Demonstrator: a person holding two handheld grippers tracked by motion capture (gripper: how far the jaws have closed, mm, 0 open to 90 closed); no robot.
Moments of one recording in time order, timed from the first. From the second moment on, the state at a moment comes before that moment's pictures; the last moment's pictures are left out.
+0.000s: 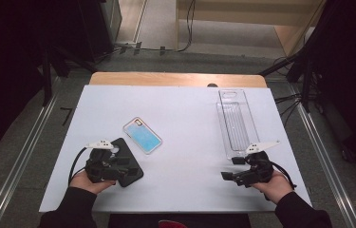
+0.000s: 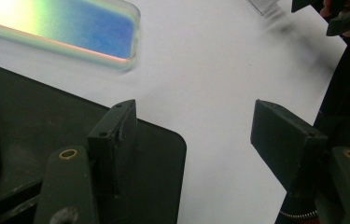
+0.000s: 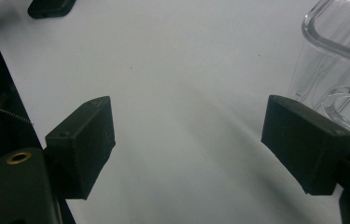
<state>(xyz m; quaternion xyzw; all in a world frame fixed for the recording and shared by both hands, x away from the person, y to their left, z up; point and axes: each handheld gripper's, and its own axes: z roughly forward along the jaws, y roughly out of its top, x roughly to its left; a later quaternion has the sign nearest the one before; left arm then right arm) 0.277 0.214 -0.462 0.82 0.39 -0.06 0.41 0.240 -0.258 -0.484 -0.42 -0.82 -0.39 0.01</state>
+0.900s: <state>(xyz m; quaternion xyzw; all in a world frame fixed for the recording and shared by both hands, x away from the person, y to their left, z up) 0.277 0.217 -0.461 0.82 0.39 -0.06 0.42 0.239 -0.259 -0.484 -0.42 -0.82 -0.39 0.00</state>
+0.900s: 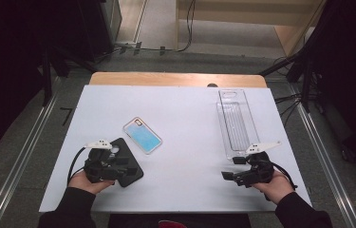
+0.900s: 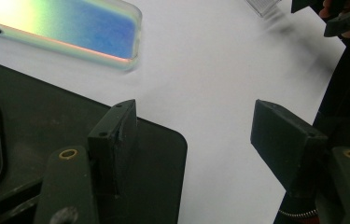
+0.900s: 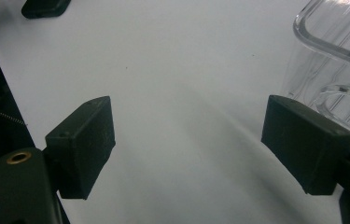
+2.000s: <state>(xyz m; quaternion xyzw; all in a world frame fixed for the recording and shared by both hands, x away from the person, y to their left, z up) 0.283 0.216 -0.455 0.82 0.39 -0.04 0.42 0.239 -0.258 -0.484 -0.42 -0.82 -0.39 0.00</state>
